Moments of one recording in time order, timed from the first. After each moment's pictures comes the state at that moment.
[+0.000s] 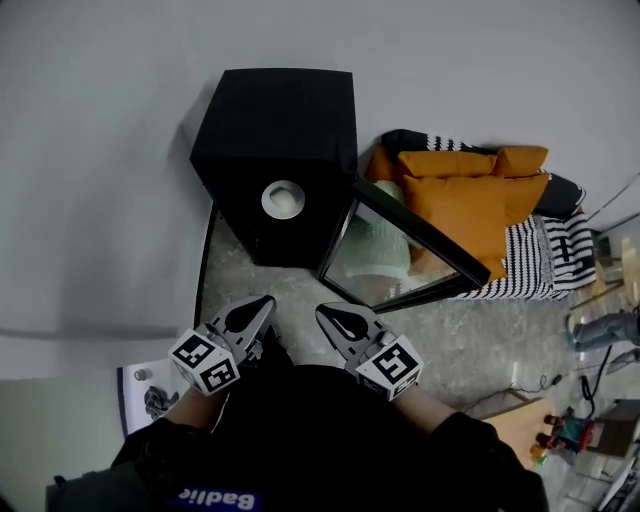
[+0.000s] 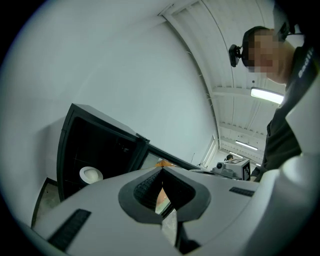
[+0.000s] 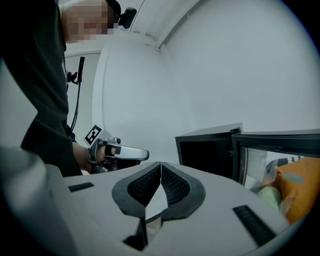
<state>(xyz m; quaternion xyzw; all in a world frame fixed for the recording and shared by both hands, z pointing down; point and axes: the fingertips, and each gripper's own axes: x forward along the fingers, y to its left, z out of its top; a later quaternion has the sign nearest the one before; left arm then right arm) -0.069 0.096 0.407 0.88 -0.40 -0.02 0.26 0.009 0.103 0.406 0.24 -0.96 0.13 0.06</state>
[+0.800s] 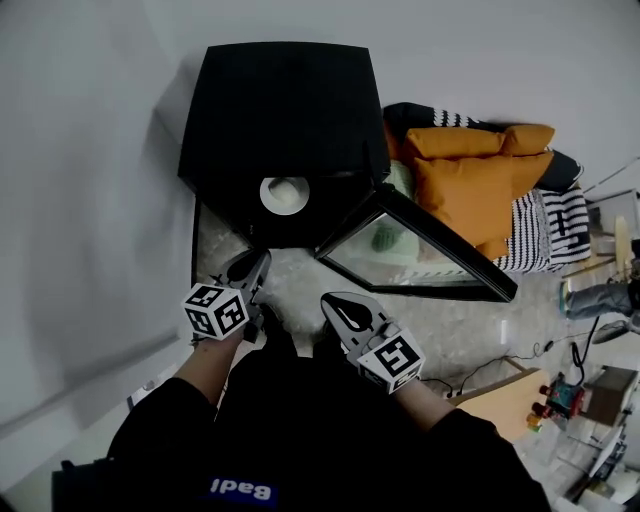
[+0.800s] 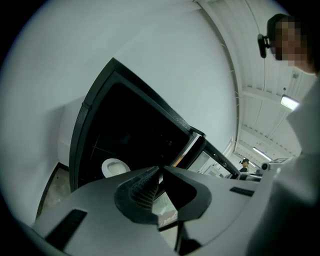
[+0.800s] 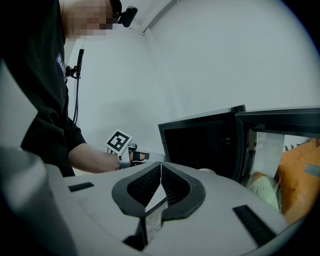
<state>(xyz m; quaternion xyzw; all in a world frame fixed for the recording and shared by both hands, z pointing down) -0.152 -0.062 0.532 0.82 -0.44 0.01 0.36 -0.045 0.019 0.459 0.30 -0.93 0.18 0.12</state>
